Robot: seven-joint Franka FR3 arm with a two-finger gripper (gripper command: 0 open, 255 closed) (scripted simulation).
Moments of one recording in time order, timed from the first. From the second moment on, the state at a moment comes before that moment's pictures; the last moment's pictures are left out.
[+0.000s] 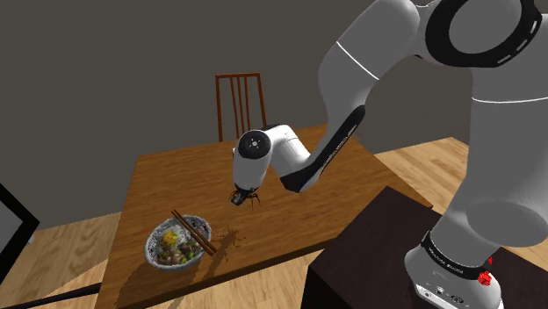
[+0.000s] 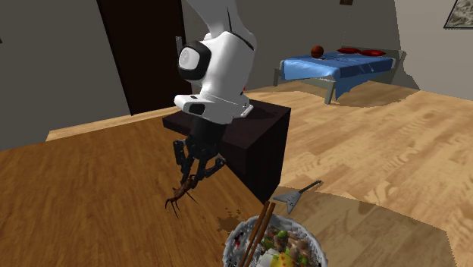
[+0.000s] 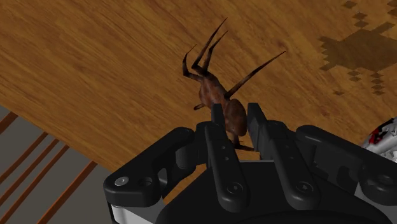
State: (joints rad) arm 0.12 0.38 0.38 -2.20 -1.15 2.63 1.10
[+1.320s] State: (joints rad) arm 0.13 0.27 0.50 -2.13 -0.88 2.48 0.92
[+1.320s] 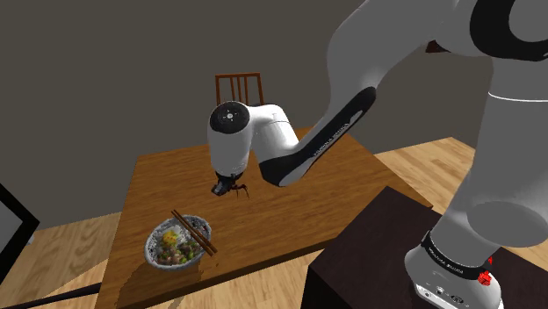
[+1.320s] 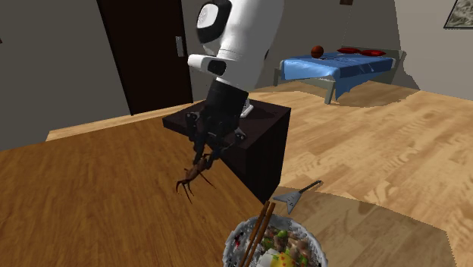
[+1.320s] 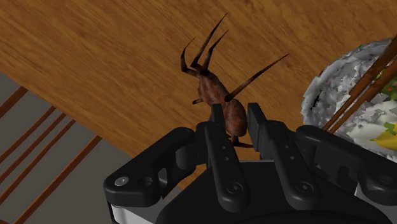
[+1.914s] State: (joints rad) arm 0.32 0.48 0.53 -1.80 -0.89 2.25 0.99
